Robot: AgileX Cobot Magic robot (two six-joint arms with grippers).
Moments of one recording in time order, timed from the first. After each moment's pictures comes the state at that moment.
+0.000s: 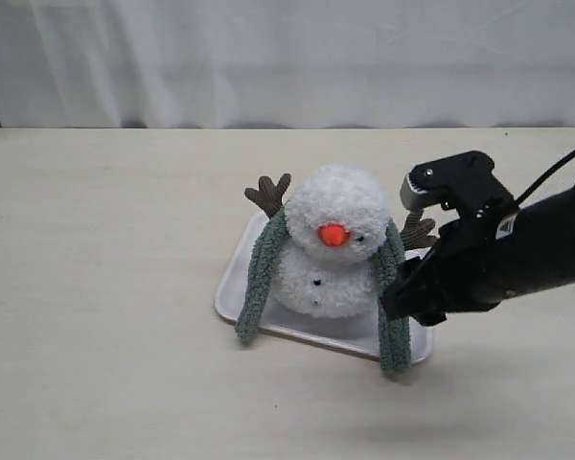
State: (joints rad) left arm -0.06 0.00 0.00 -0.03 0.32 0.08; right arm 0.39 1.43 -0.74 0.28 0.45 -0.27
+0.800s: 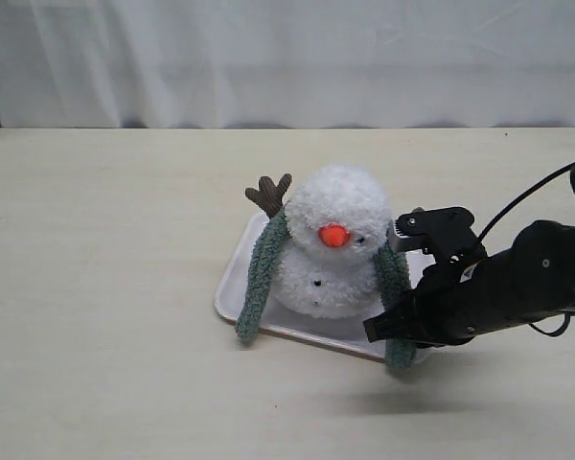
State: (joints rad) left arm -0.06 0.00 0.00 -0.03 0.32 0.08; right arm 0.39 1.66 -0.67 0.37 0.19 -0.25
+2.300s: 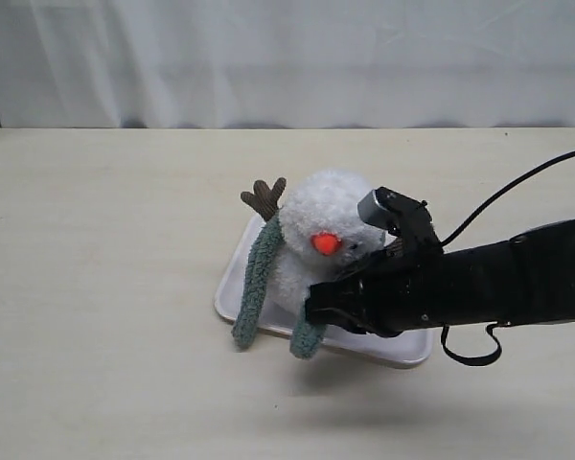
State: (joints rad) left arm -0.06 0.00 0.00 -0.03 0.32 0.08; right arm 0.39 1.70 -0.67 1.74 0.57 -1.41
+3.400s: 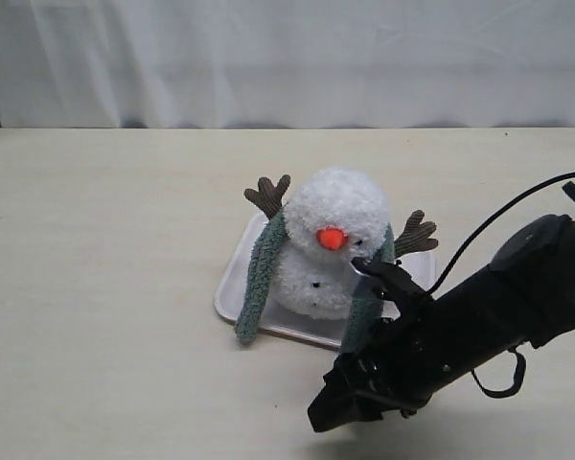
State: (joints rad) left arm -0.06 0.00 0.00 -0.03 0.32 0.08; right arm 0.39 1.75 -0.69 1.12 0.75 -0.95
